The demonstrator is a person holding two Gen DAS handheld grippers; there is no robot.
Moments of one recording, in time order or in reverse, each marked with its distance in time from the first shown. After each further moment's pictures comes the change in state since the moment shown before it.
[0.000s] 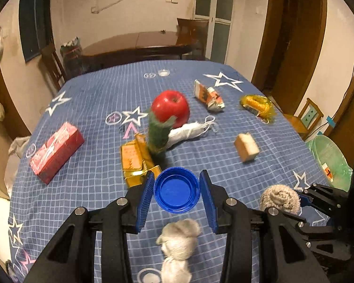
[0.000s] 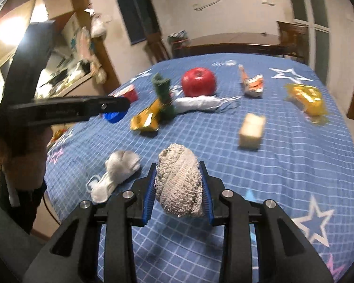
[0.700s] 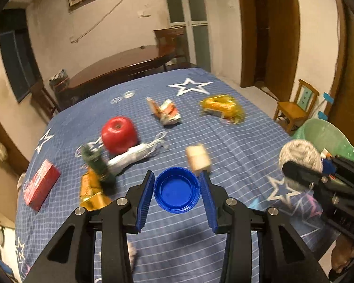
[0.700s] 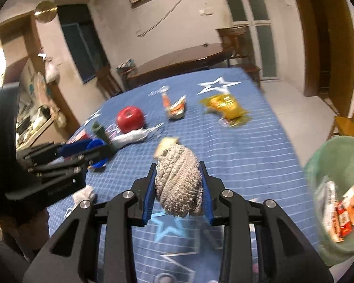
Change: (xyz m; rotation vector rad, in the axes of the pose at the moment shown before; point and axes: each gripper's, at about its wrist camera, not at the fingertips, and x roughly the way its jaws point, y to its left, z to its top) left arm 0.016 -0.128 0.010 0.199 -0.061 0.035; right arm -0.077 -0.080 0.001 0.233 -0.151 -0.219
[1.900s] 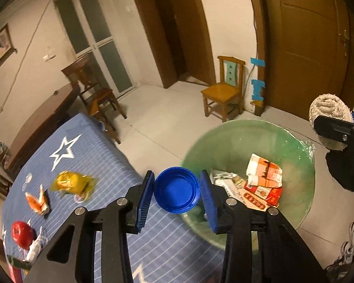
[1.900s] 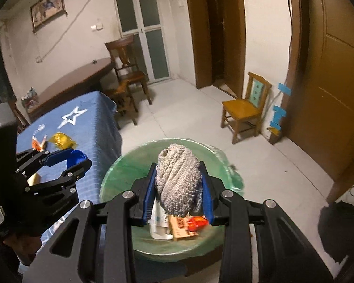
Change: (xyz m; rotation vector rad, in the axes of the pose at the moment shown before) left arm 0.064 -0.303 0.083 0.421 -0.042 -0.287; right arm -0.125 -0.211 0.002 0.230 -0.002 -0.562
